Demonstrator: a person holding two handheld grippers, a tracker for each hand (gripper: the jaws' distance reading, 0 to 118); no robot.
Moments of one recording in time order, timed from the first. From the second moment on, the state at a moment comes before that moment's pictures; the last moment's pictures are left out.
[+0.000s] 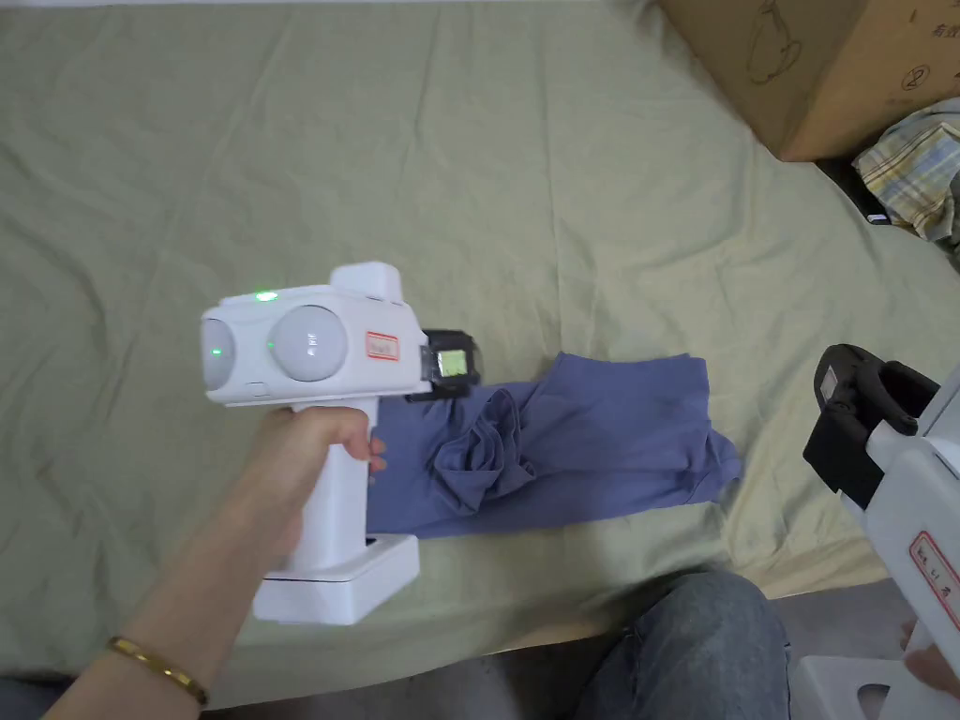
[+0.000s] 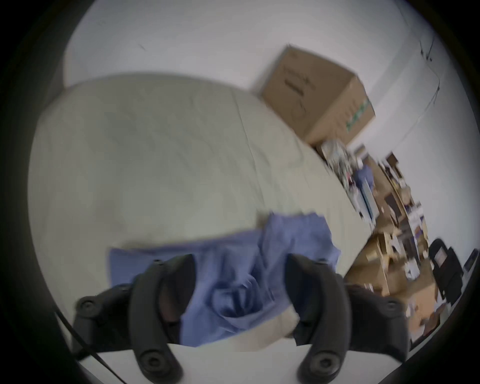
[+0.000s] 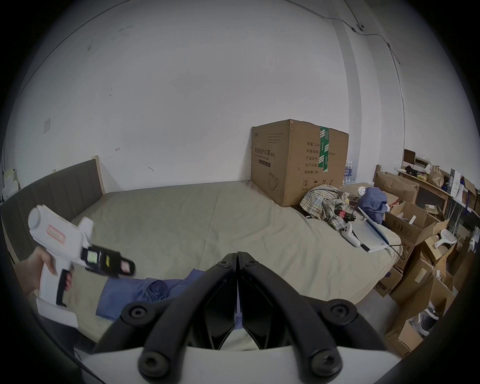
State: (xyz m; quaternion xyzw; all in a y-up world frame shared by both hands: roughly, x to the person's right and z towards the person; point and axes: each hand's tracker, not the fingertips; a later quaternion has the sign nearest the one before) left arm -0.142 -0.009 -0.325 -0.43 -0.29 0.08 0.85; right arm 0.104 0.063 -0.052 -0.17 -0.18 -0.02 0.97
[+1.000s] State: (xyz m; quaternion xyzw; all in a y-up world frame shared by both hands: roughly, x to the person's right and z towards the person) left arm -0.036 -0.067 -0.236 -0.44 -0.38 0.02 0.81; right arm 0.098 0.070 -0.050 -0.19 -0.16 -0.01 0.97
